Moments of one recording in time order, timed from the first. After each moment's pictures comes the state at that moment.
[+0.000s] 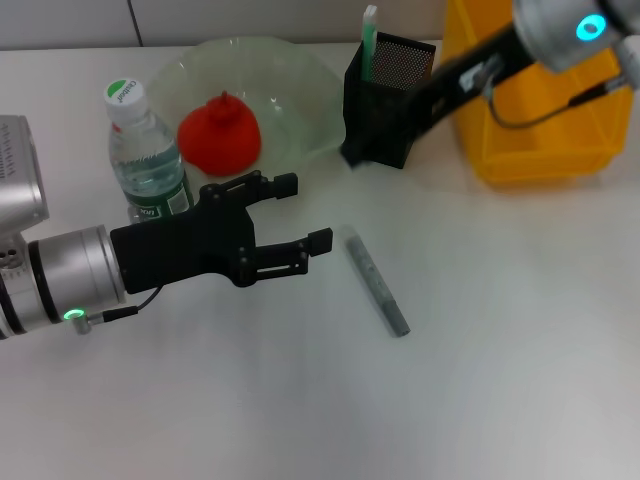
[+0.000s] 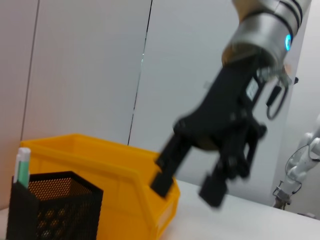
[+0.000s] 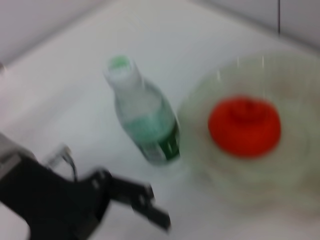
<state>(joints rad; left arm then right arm) -0.55 -2.07 0.80 0.30 1.72 1.52 -0.99 0.90 2.03 1.98 1.10 0.82 -1.56 2.48</state>
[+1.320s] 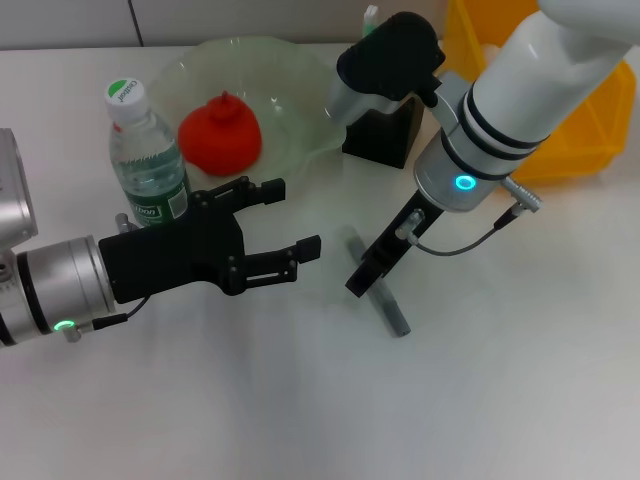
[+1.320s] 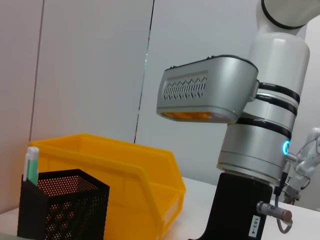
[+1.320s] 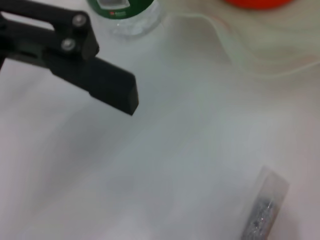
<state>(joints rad) -0.52 -2.07 0.80 0.31 1.71 1.52 -0.95 1.01 2.09 1.51 0.73 0.75 -1.25 2.67</state>
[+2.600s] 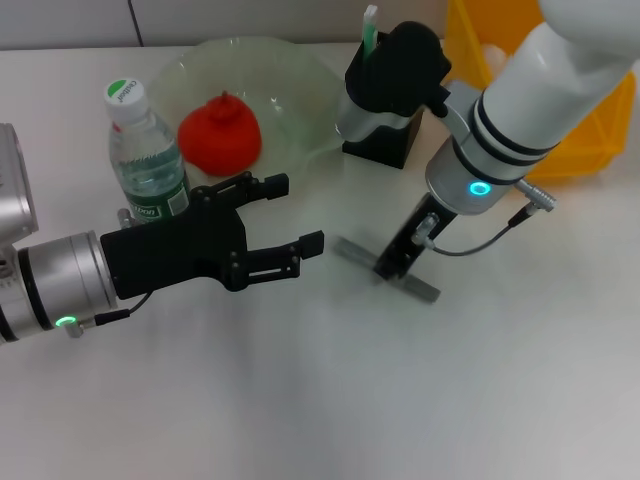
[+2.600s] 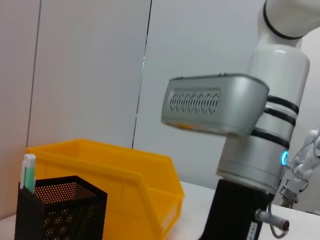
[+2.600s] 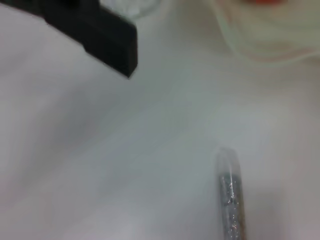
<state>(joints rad) -0.52 -2.07 0.79 0.31 1.72 1.53 -0.95 0.96 2.08 1.48 0.79 0.71 -1.24 2.60</state>
